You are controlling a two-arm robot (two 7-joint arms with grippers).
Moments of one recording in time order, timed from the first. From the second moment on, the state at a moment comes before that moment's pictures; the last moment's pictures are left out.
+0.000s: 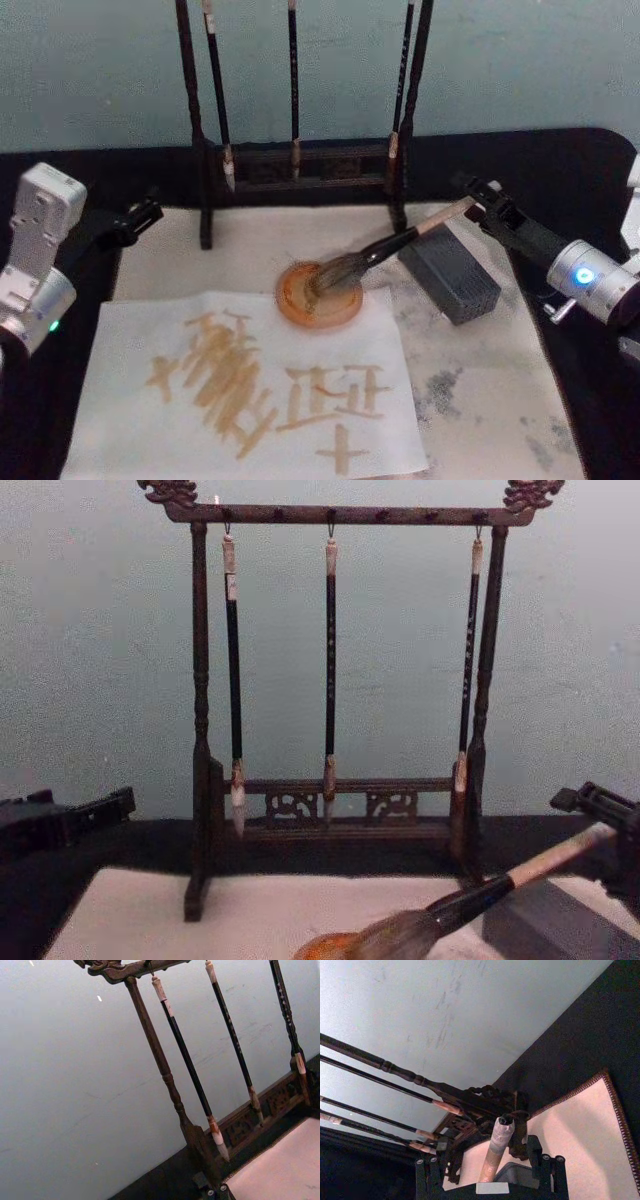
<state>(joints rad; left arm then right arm) -0.20 0.60 0.45 -1.41 -0.25 -0.12 0.03 0.37 0.40 -0.33 -1.06 1.43 0.38 0.37</state>
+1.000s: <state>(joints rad) -0.20 0.60 0.45 -1.41 -0.25 -0.12 0.03 0.37 0.40 -0.33 -1.06 1.43 0.38 0.37</state>
